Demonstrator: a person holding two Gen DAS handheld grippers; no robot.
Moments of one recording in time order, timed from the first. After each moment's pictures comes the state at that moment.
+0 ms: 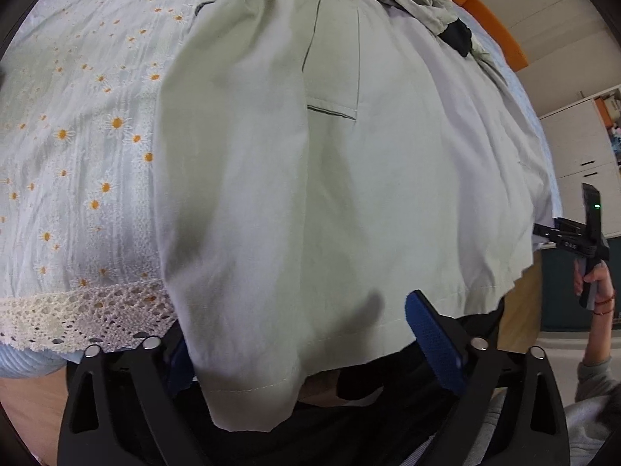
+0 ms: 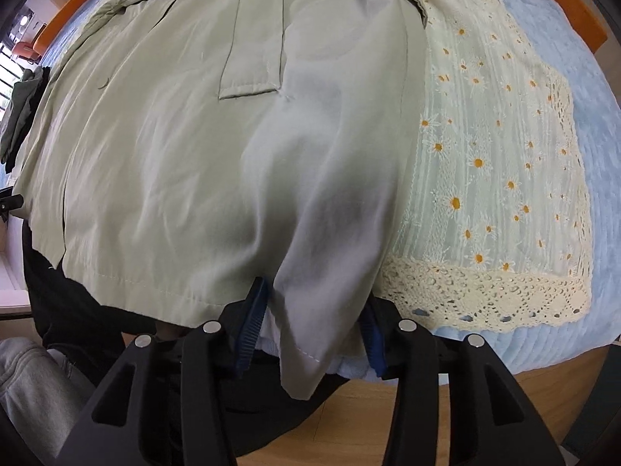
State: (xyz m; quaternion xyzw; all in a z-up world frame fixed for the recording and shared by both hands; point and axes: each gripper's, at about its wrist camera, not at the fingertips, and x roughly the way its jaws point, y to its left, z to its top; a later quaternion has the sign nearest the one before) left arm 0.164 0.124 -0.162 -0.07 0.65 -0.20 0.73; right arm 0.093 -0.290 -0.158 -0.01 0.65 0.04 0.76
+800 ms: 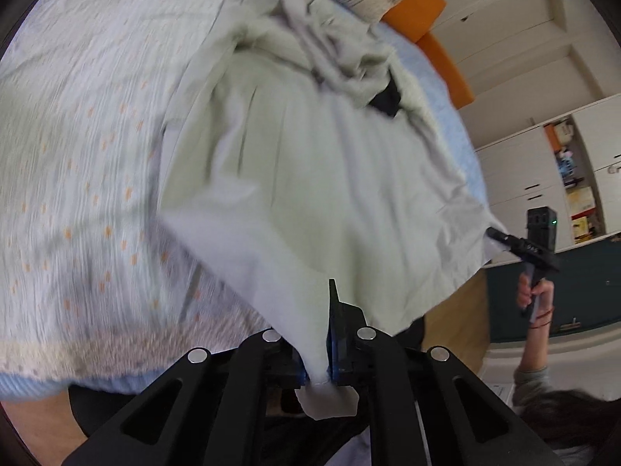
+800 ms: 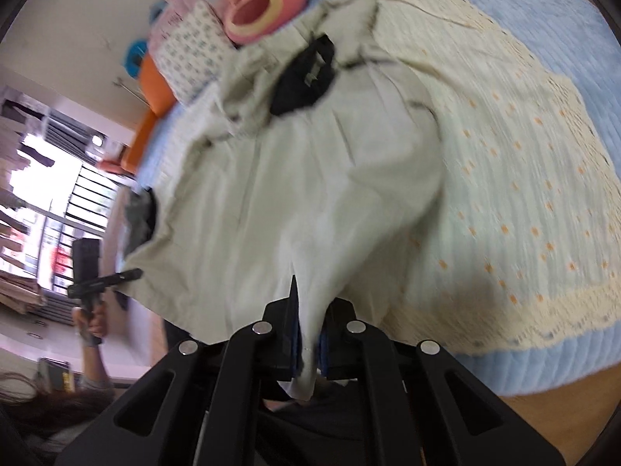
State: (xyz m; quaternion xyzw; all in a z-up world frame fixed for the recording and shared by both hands) left arm 0.200 0.150 -0.059 -0.16 0.60 -0.29 0.73; right arm 0.109 -0.353 -0.059 0.27 0.53 0.17 0.79
